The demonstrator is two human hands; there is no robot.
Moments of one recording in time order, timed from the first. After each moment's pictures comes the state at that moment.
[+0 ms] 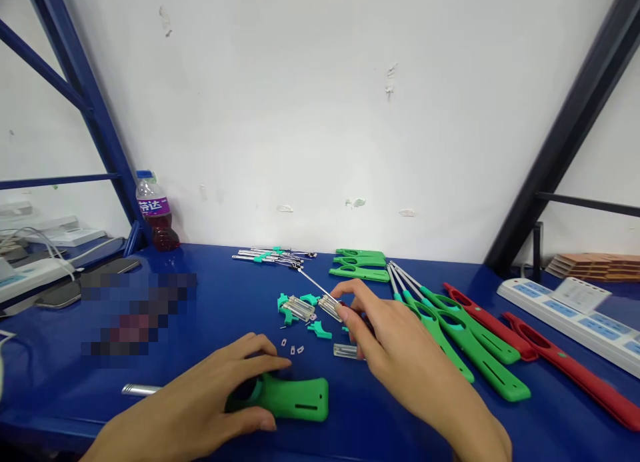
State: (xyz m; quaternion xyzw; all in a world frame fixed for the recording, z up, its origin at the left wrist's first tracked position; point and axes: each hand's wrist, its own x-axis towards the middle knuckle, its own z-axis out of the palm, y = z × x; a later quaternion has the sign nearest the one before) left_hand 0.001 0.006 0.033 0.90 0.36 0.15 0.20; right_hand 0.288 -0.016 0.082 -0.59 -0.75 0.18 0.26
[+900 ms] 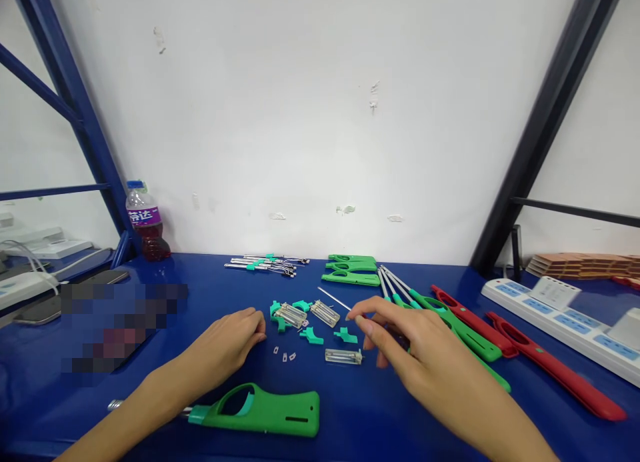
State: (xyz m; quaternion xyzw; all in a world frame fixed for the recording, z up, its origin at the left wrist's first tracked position) left_hand 0.025 0.061 0.038 0.87 0.49 0.03 0.02; right_hand 0.322 -0.036 0.089 -0.58 -0.73 0.18 0.31
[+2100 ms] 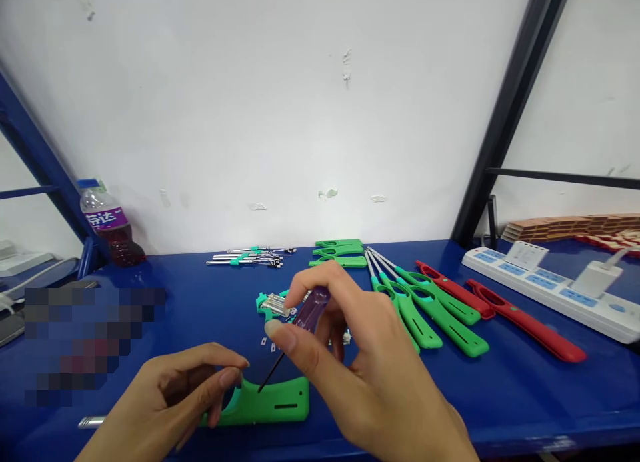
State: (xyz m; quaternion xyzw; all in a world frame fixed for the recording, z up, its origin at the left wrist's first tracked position) left_hand 0.026 -0.013 0.050 0.64 0.49 0.36 0.47; right_hand 0.263 -0.050 0.096 -0.41 -0.73 0.16 0.52
